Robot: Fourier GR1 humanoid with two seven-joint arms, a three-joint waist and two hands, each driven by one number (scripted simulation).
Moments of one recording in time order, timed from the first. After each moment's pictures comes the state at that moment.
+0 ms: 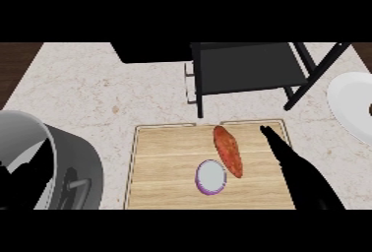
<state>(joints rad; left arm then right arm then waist) 0.18 0.73 -0.30 -1.77 0.59 0.35 0.27 -0.17 -0.53 0.60 -2.15 0.34 -0.11 1.13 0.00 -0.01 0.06</state>
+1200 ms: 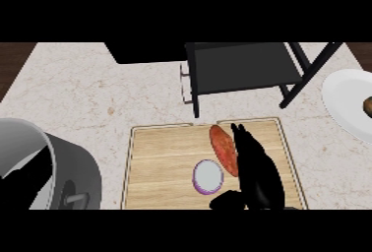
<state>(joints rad) 0.19 0.87 -0.38 -1.78 0.73 0.42 0.25 -0.22 -0.25 0.69 -1.85 0.67 -0.07 1.15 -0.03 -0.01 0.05</state>
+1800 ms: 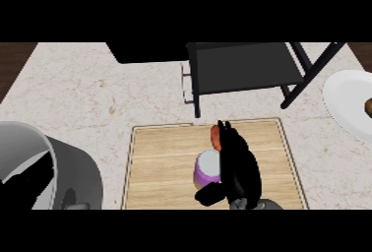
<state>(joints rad) 0.20 0.92 -0.44 -1.78 0.78 0.45 0.19 -0.23 -0.09 0.67 -1.70 0.79 -0.08 1.09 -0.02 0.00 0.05</state>
